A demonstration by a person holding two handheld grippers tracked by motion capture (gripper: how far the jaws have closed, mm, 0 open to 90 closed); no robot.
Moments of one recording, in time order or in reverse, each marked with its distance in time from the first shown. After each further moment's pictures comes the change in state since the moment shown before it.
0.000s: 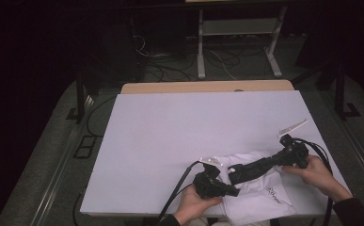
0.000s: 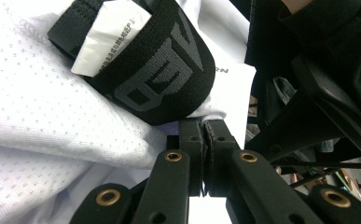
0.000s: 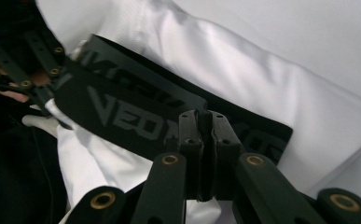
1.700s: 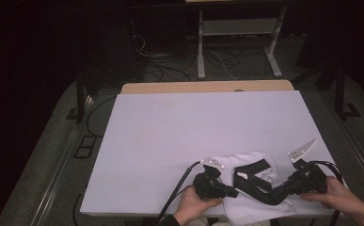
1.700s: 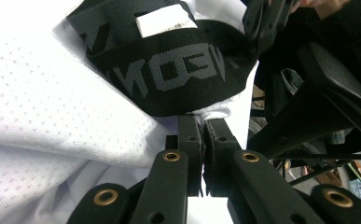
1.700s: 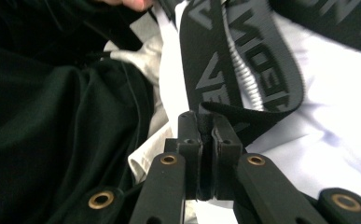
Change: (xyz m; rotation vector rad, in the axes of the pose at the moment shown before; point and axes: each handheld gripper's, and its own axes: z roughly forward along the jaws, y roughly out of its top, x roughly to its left) left arm -0.005 0.000 -0.001 0.027 0.028 0.046; right arm 0.041 -0.050 -0.010 0.135 0.264 -0.085
